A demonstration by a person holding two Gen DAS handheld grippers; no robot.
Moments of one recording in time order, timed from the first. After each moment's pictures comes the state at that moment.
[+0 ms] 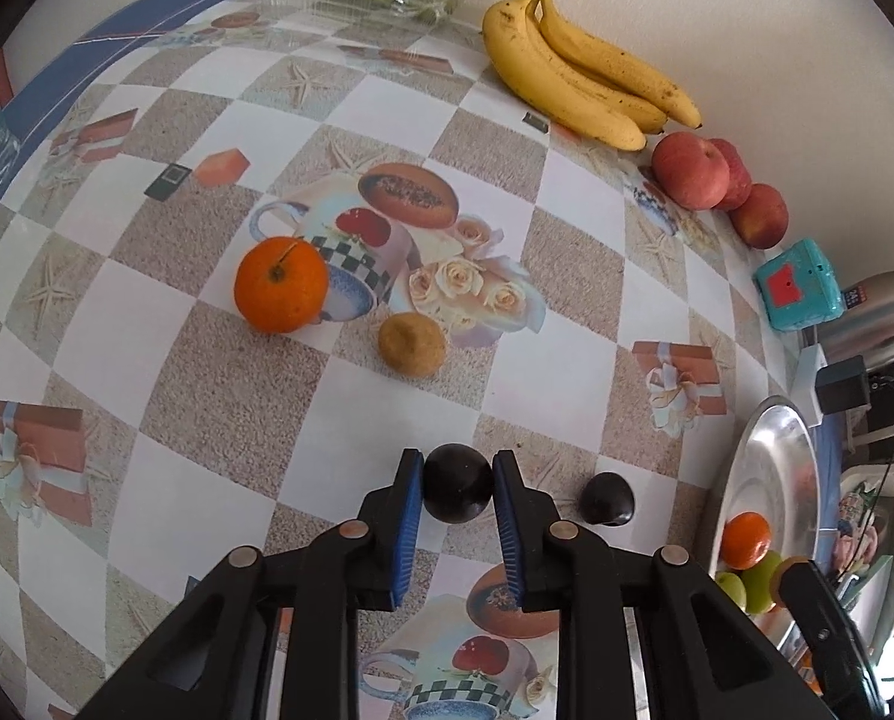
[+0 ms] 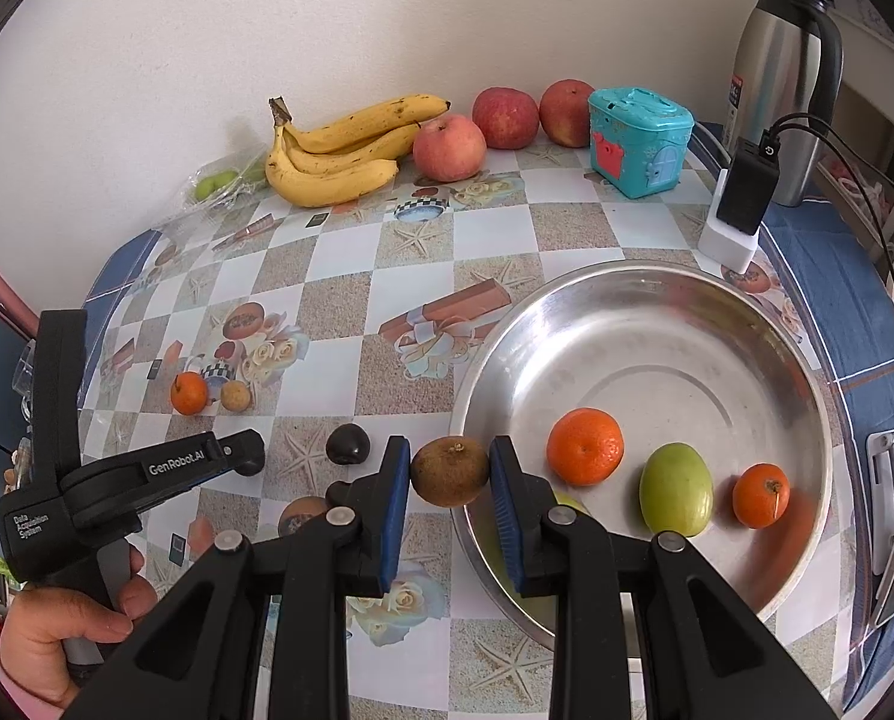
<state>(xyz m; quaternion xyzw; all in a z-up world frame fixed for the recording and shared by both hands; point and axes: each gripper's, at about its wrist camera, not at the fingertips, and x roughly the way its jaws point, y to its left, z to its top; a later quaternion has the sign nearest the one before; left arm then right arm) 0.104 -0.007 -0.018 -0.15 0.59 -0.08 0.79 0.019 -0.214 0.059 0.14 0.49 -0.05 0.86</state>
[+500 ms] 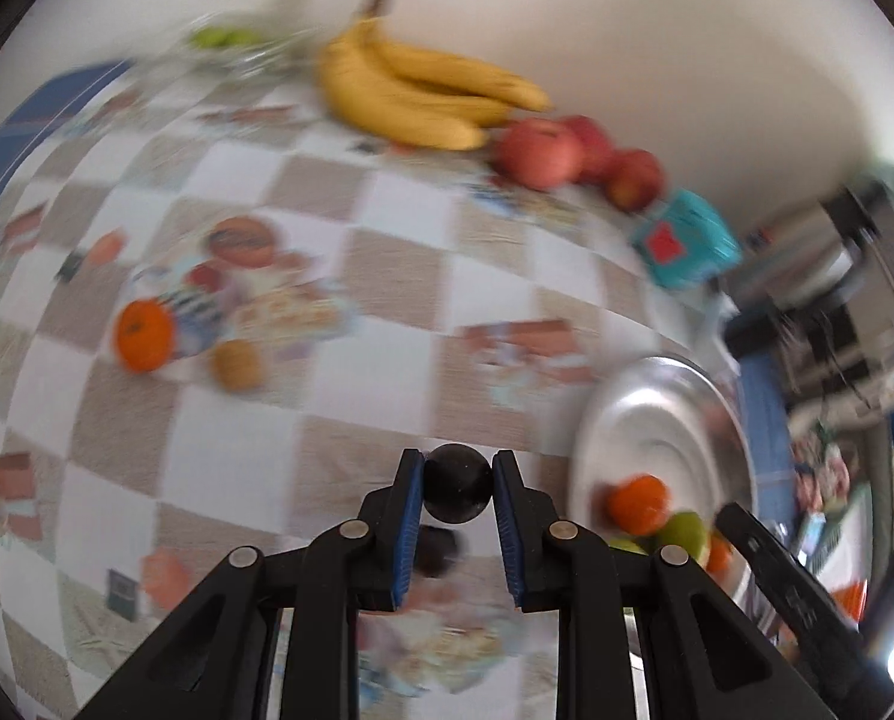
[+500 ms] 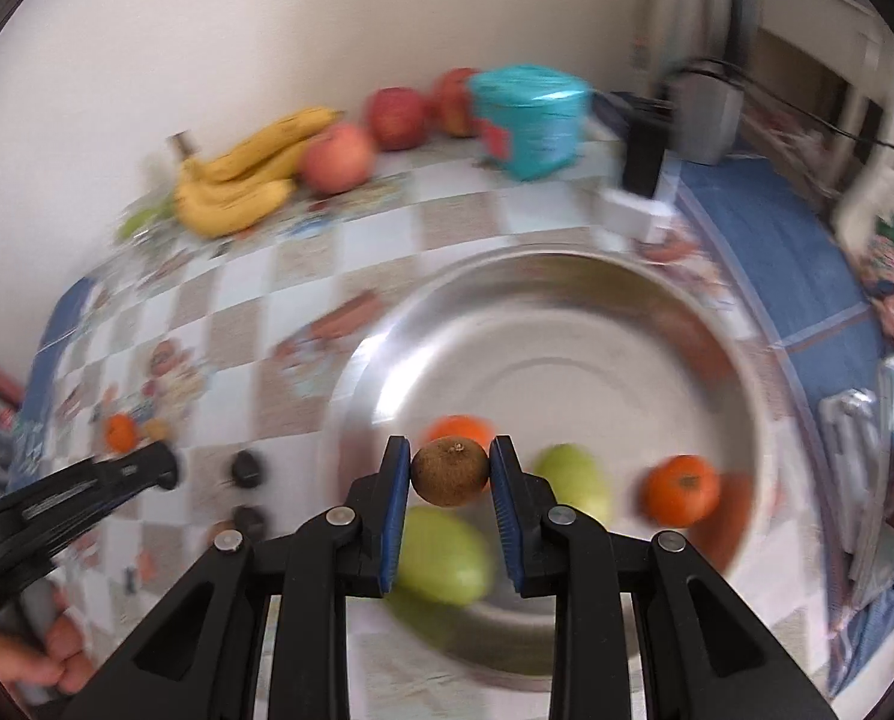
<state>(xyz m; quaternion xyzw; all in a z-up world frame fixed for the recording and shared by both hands) 0.084 -0.072 0.025 -0.11 0.55 -0.19 0.81 0.005 -0.286 0.046 0.17 0.49 -0.15 0.84</state>
